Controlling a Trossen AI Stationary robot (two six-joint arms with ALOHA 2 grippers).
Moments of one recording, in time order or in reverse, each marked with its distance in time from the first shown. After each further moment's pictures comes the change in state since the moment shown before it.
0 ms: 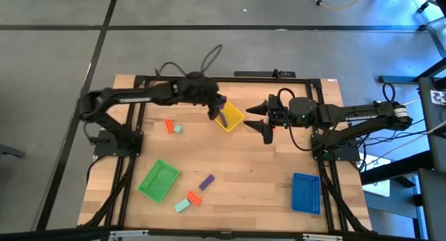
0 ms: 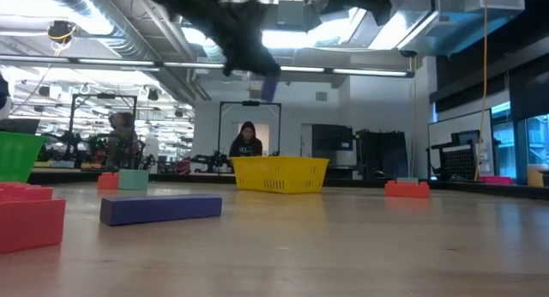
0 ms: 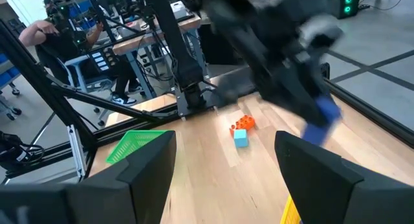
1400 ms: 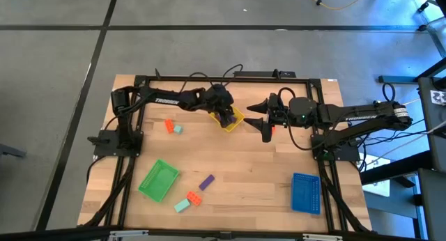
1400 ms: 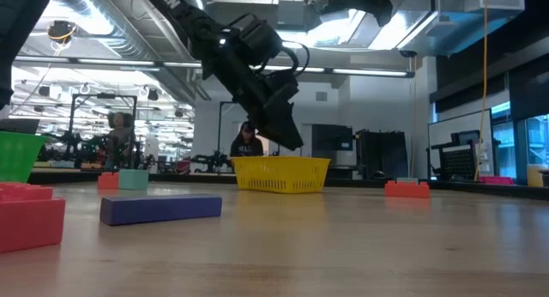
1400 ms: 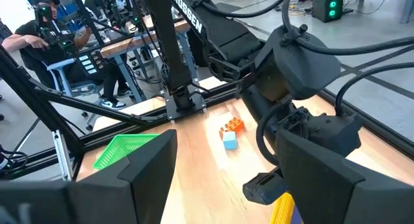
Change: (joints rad) left arm 0.000 0.352 0.046 0.118 0.020 0.042; right arm 0.000 0.000 0.000 -0.001 0.053 -0.001
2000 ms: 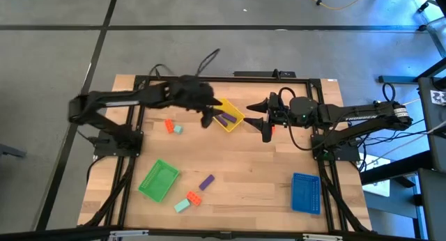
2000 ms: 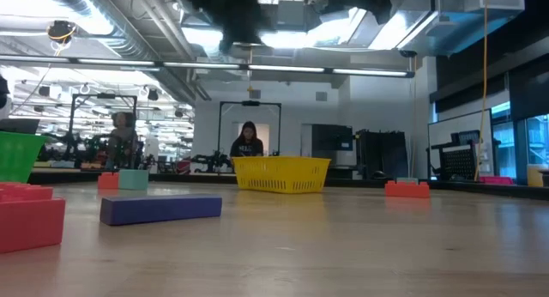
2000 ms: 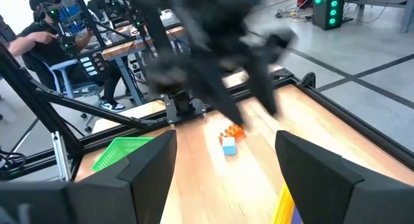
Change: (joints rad) left arm -0.114 -0.521 -0.028 -0.223 0.029 -0.105; right arm 0.000 0.000 0.000 0.023 -0.001 -0.027
